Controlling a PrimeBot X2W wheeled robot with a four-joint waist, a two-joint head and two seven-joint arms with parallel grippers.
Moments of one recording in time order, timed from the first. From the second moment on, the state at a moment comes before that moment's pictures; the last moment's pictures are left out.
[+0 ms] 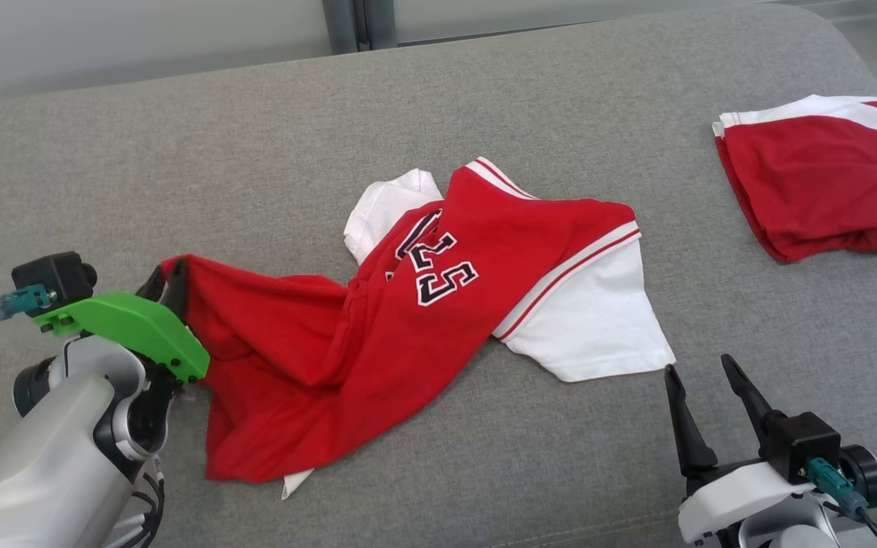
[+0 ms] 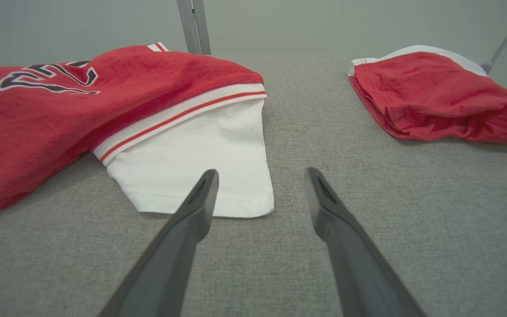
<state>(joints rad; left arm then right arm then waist) -0.65 0.51 -0.83 0.55 -1.33 0.19 -0.12 0.00 -0.05 0.02 0.21 0.05 0.13 -0.26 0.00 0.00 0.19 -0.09</state>
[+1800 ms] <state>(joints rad) -0.46 0.59 -0.87 0.12 -1.41 0.03 -0.05 0.04 -0.05 -0.01 0.19 0.00 0.13 -0.26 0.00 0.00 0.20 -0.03</state>
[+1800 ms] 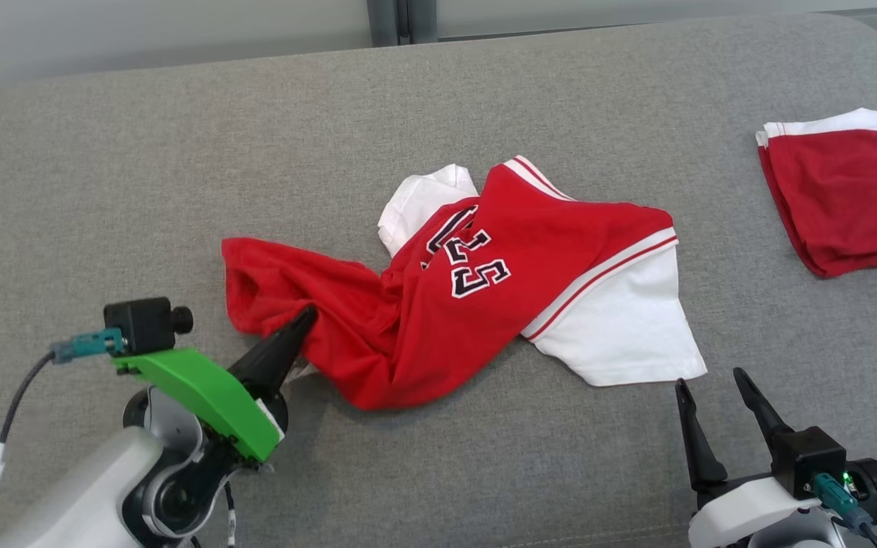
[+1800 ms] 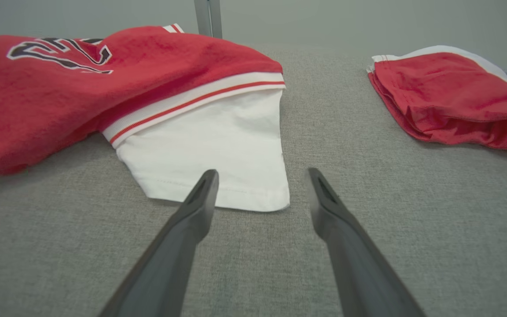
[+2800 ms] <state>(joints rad) -0.28 0.67 -0.98 0.03 -1.36 0.15 -0.03 0.02 -0.05 -0.01 0.20 0.00 0.13 -0.26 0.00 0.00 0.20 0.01</state>
